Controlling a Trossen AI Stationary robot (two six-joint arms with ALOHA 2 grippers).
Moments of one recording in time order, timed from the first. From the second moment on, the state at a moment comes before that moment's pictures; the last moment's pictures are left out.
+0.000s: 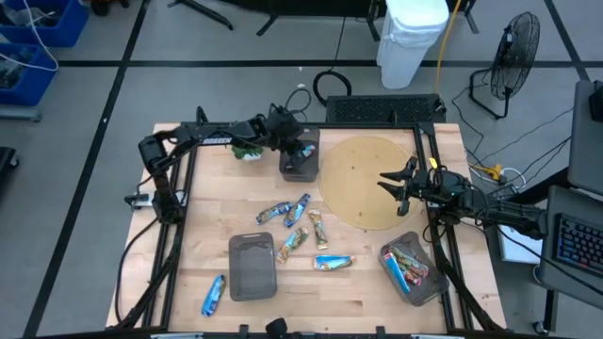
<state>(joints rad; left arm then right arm) 0.51 1.84 1.26 -0.19 0.12 -0.02 -0.23 0.00 0.02 0.02 0.05 0.01</state>
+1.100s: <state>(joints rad) -0.04 1.43 1.24 -0.85 -0.10 -0.14 -0.23 0.00 0.02 0.02 0.05 0.01</state>
